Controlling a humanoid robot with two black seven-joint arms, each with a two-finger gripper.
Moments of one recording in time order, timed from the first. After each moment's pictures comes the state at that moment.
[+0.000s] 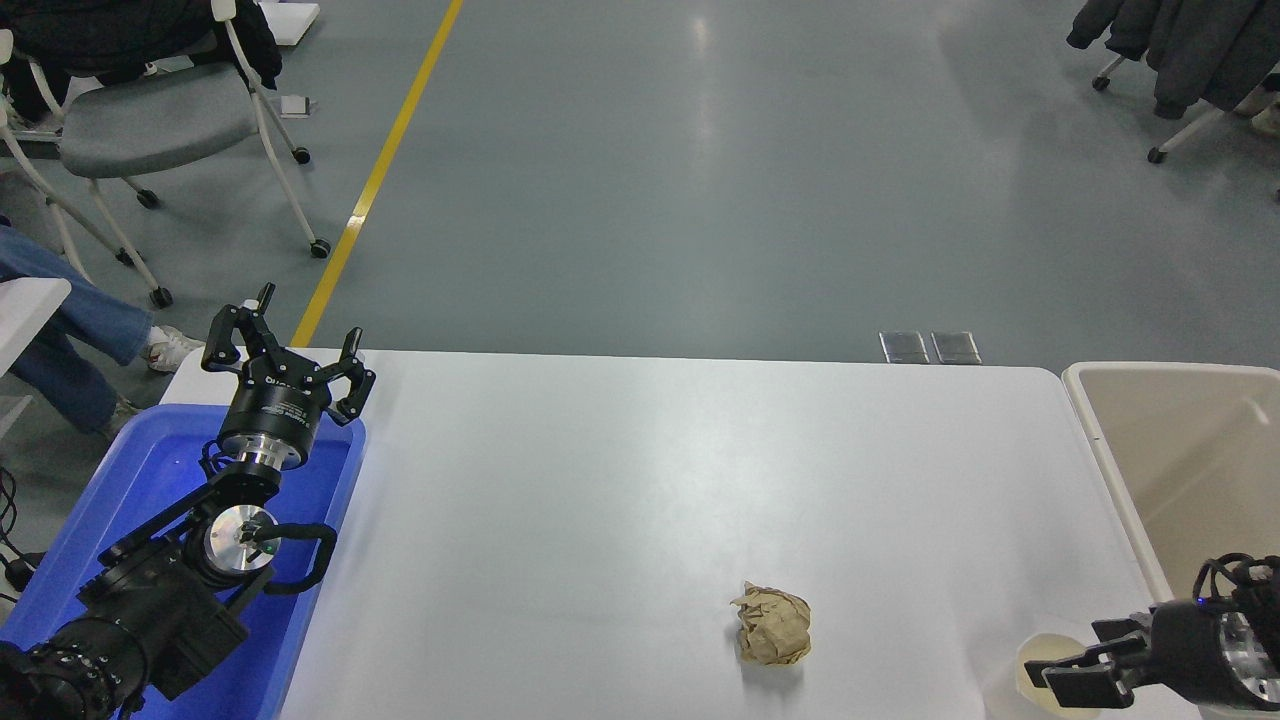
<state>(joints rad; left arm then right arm) -0.59 0.29 -0.81 -0.47 -0.06 -0.51 -0.60 0.85 -1.11 -0.19 1.46 -1.68 0.14 0.24</state>
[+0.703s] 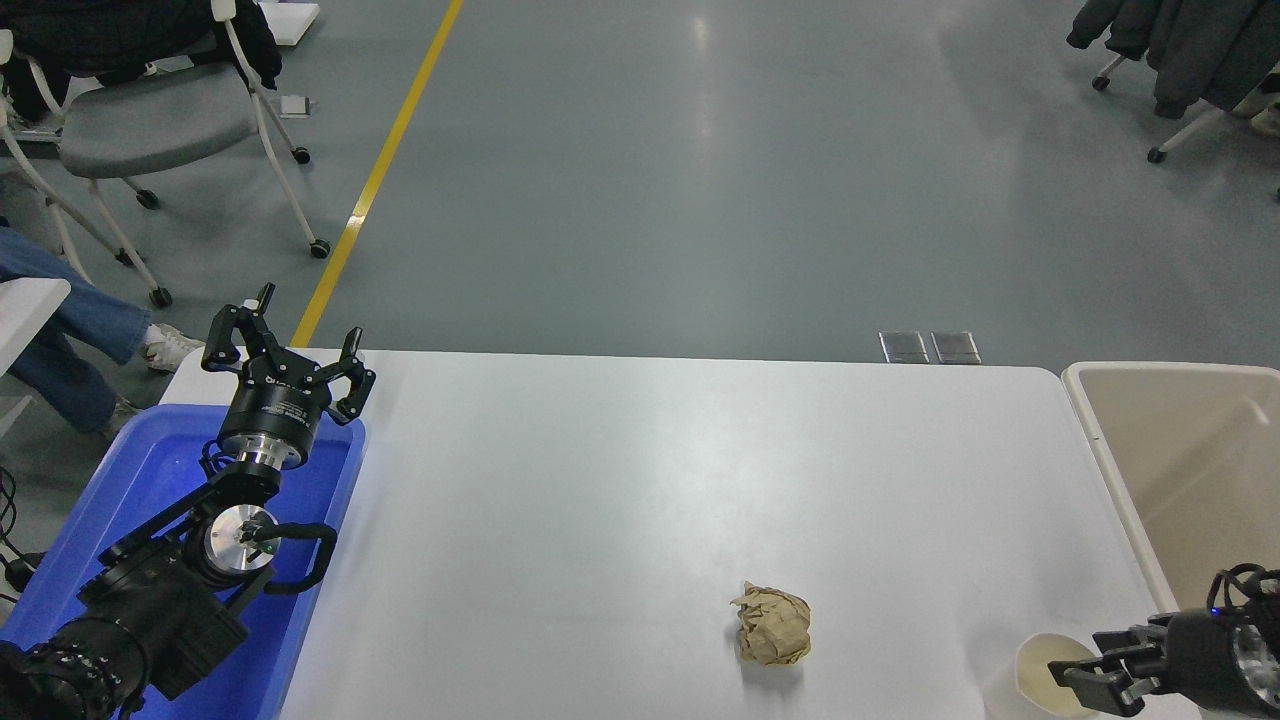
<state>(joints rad) -0.59 0.29 -0.81 -0.47 -0.06 -0.51 -0.60 0.82 -1.10 -0.19 1.42 -1.74 0.10 0.25</state>
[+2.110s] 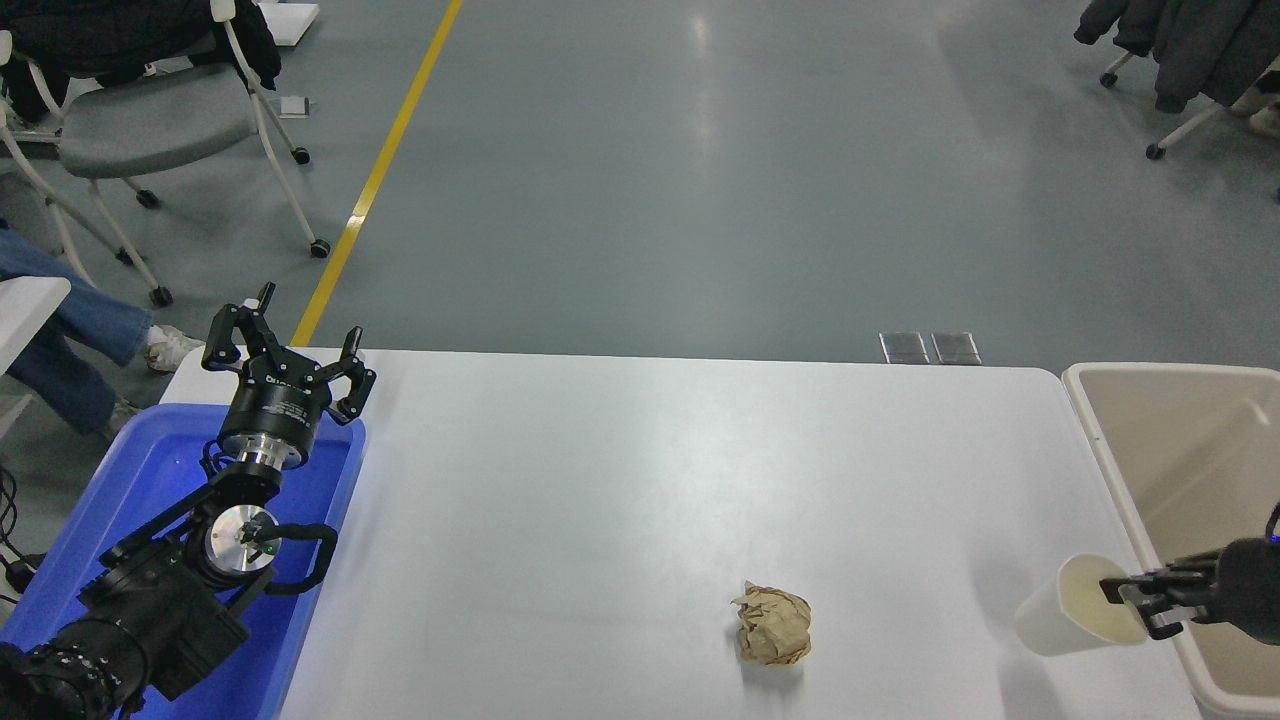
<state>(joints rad) -0.59 0.29 -0.81 -0.47 -0.06 -0.51 -0.60 1.09 -1.26 -0.18 1.51 -1.68 0.27 0.30</state>
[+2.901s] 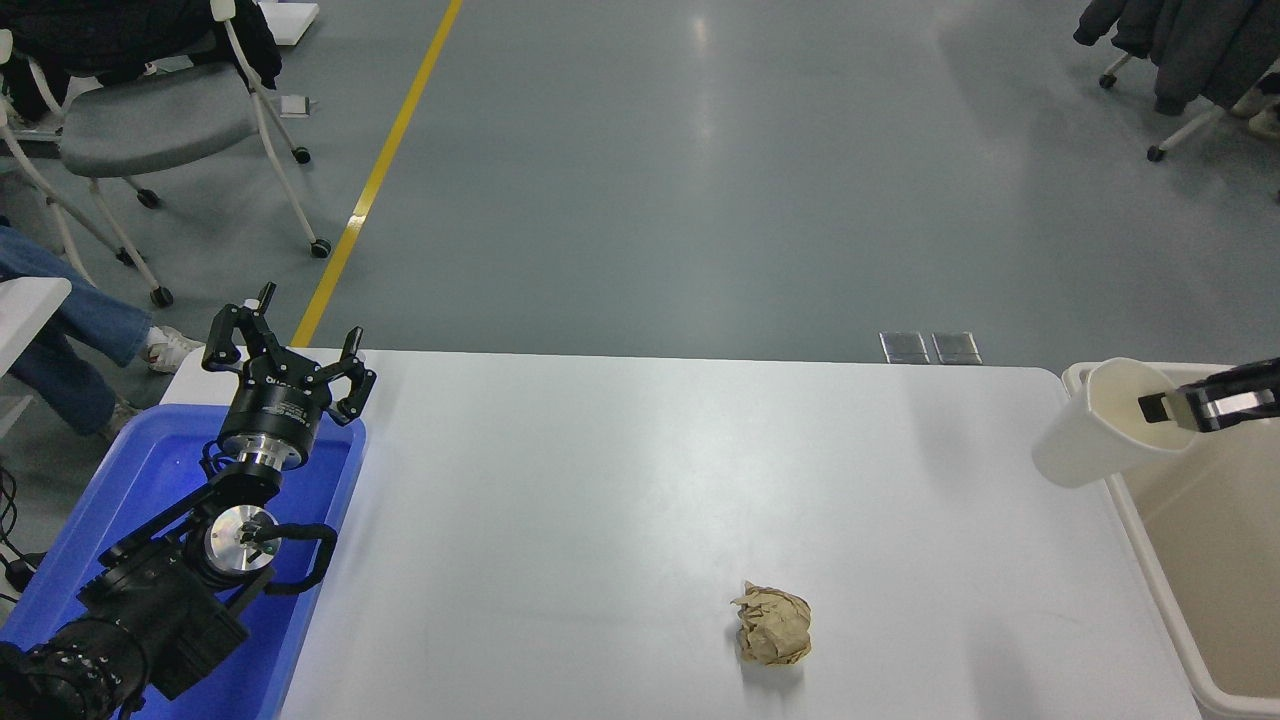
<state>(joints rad) -0.59 0.29 -0.81 -0.47 -0.06 -0.51 -0.60 1.59 -1.32 -0.17 1.53 -1.50 0.72 0.31</state>
